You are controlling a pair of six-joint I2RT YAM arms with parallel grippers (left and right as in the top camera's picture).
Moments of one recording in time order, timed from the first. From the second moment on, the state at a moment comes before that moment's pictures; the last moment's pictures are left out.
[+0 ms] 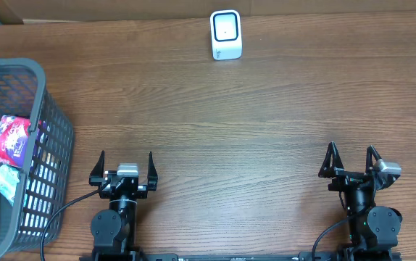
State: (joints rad) left arm -0.02 0.02 0.02 -0.07 -0.08 0.22; right arm 0.03 0.01 0.02 -0.03 0.04 0.28
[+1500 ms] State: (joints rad) left arm -0.02 0.34 0.54 -0.26 -0.04 0.08; right arm 0.03 0.10 0.26 -0.16 0.00 0.25
